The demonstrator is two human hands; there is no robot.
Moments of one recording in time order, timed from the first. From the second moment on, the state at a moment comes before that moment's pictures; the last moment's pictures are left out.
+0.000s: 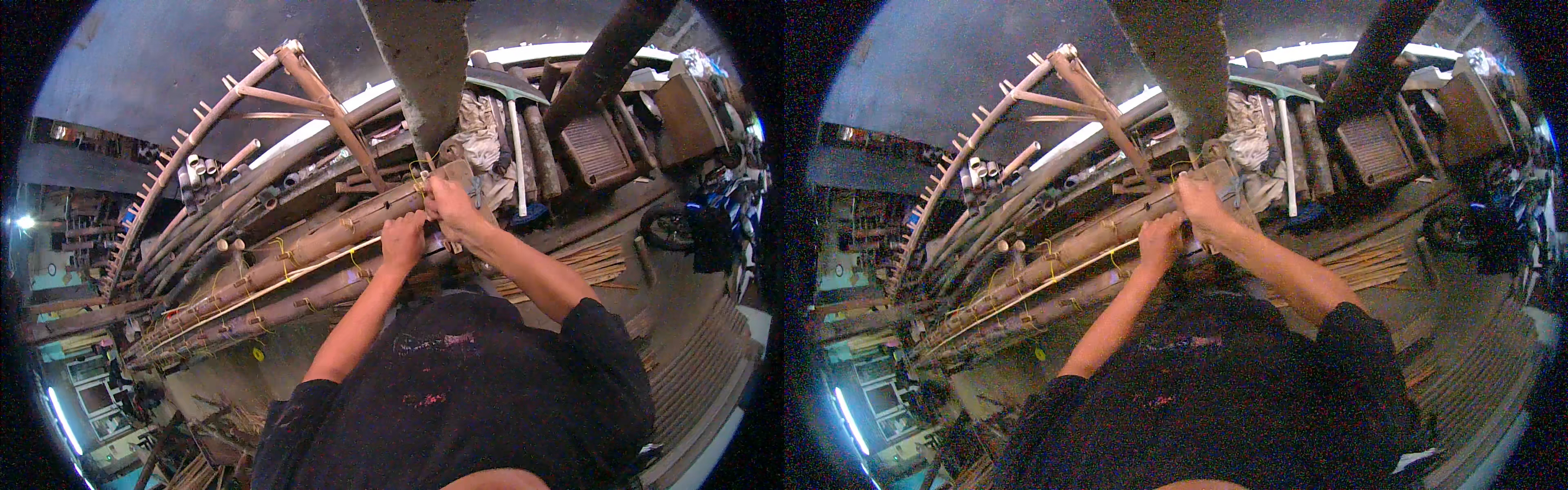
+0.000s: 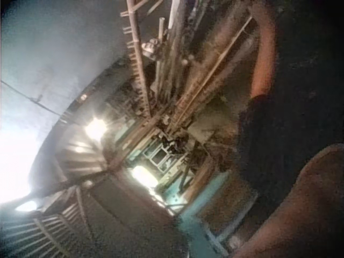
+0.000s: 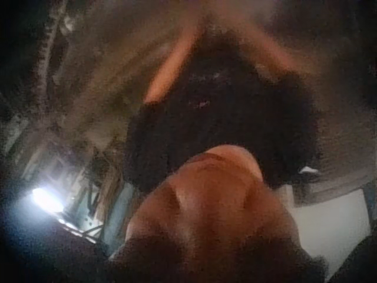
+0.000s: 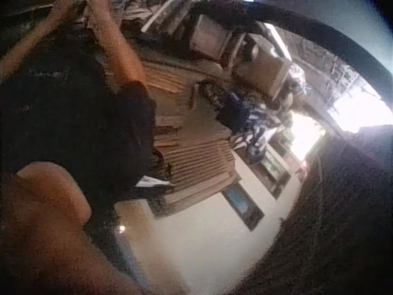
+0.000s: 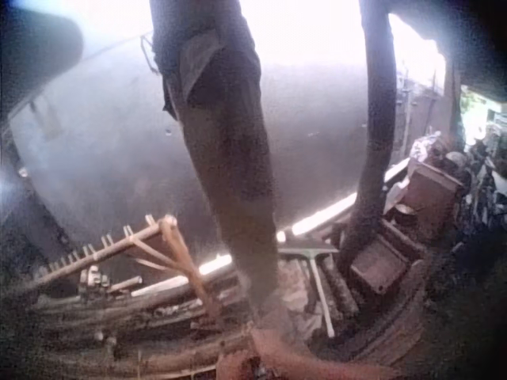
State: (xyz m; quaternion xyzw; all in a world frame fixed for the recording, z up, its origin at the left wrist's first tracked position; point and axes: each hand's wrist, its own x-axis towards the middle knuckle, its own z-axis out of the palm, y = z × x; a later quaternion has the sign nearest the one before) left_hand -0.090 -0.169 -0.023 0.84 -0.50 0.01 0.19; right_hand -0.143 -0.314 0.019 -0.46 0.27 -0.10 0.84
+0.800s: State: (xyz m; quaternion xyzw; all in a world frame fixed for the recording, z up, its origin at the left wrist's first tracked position) left_hand -0.104 -0.175 -0.024 0.86 -0.34 -0.04 0.39; right_hand -0.104 -0.385 0.017 -0.98 -0.02 0.18 0.12
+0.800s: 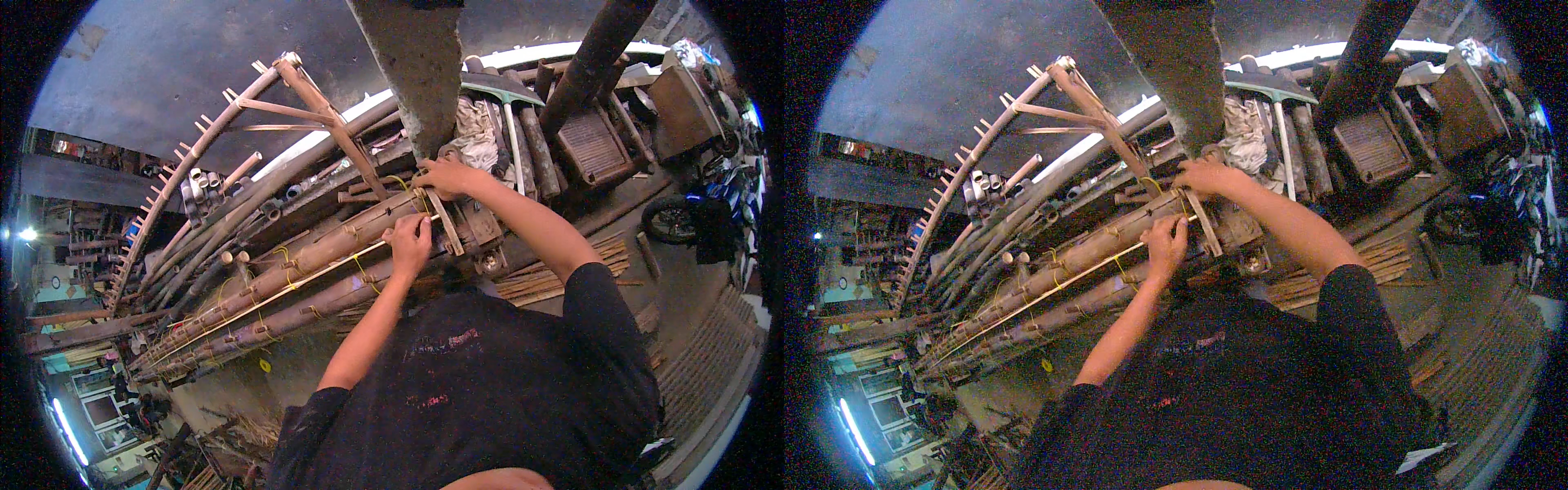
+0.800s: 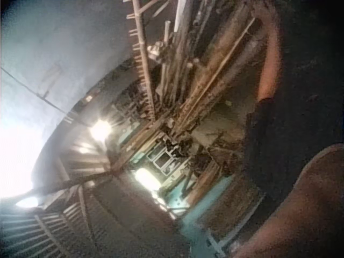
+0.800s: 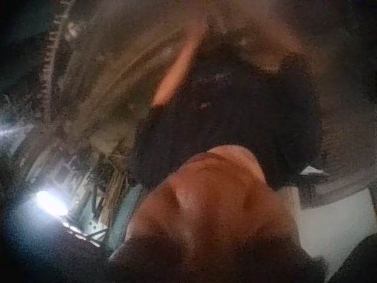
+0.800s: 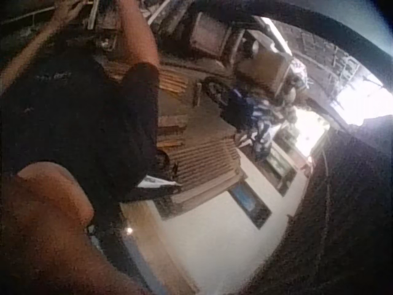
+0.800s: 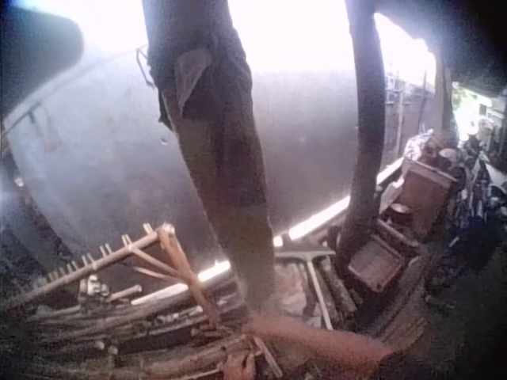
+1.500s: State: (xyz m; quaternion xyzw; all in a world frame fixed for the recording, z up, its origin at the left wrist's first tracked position) left_hand -0.106 -0.174 -0.025 0.83 -0.37 0.03 0.41; right_hand -0.112 -0.374 0.010 -0.73 0.01 -0.02 0.68
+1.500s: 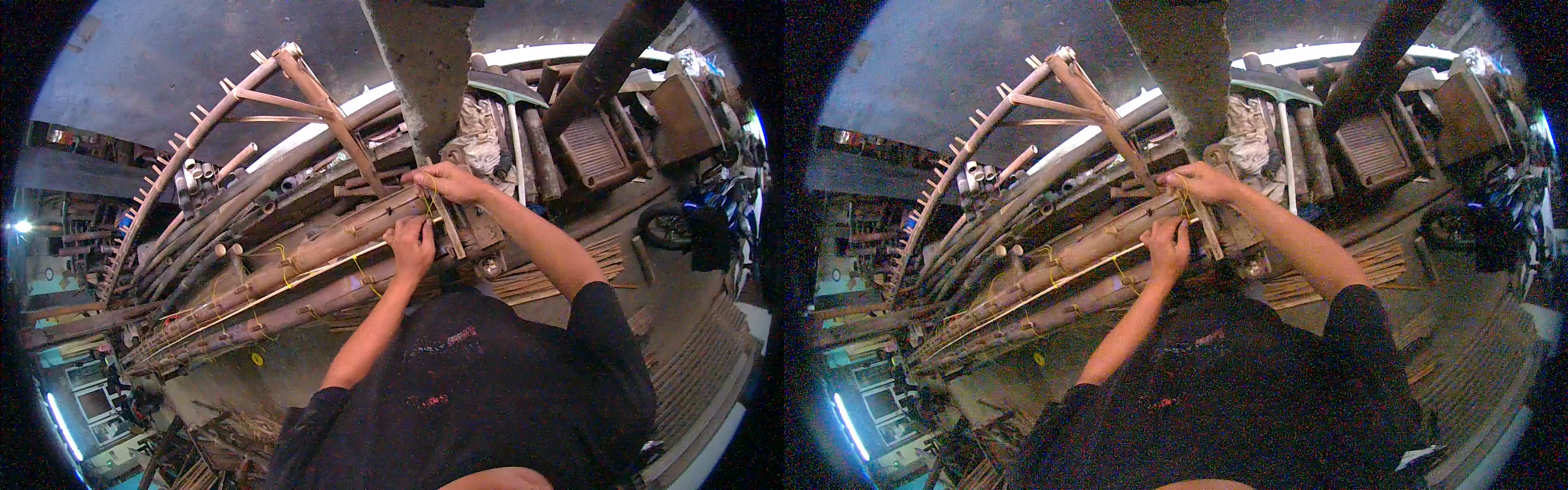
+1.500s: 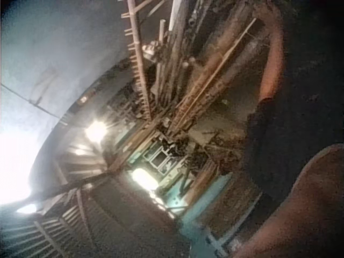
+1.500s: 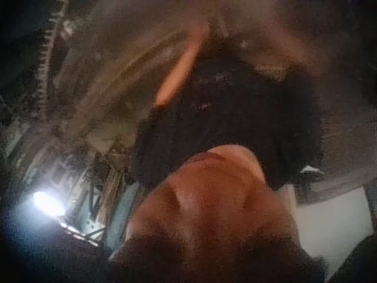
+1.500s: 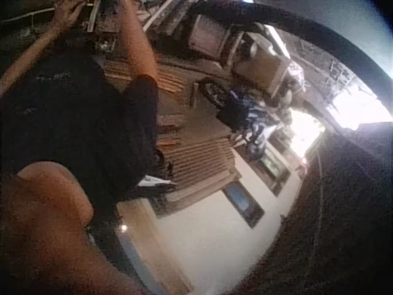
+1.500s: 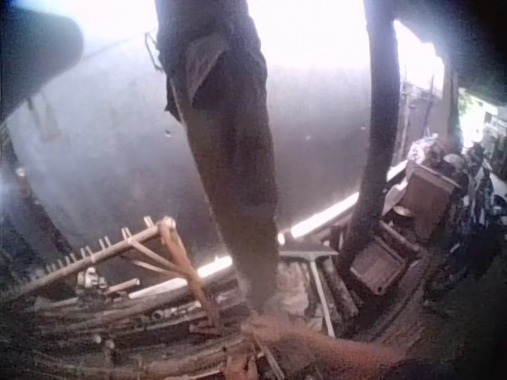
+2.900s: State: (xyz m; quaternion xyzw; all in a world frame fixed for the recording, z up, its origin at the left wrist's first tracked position) left_hand -0.085 -0.156 0.000 0.74 -0.41 -0.20 0.50; right_hand -0.200 -0.311 0.015 -0.89 0.16 -0.15 0.39
